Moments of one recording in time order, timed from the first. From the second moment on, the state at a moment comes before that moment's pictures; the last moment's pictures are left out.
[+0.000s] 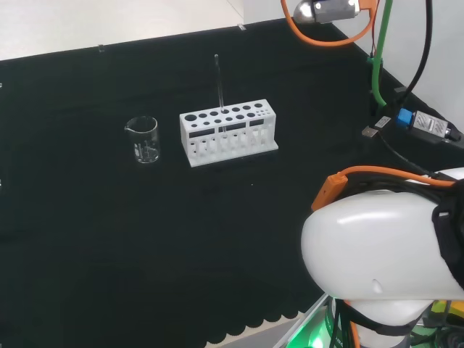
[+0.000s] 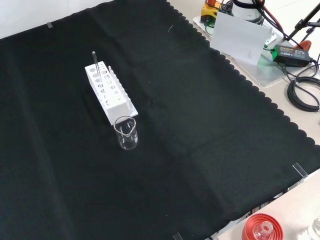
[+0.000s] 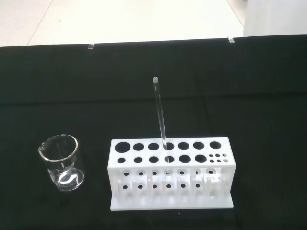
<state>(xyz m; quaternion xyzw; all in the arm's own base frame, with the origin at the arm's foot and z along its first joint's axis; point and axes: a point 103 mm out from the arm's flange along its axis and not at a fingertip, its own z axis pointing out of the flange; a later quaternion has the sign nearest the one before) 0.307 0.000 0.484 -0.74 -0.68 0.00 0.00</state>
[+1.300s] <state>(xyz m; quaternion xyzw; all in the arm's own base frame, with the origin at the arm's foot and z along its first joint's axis) 0.318 0.001 0.482 -0.74 -0.67 0.01 0.00</state>
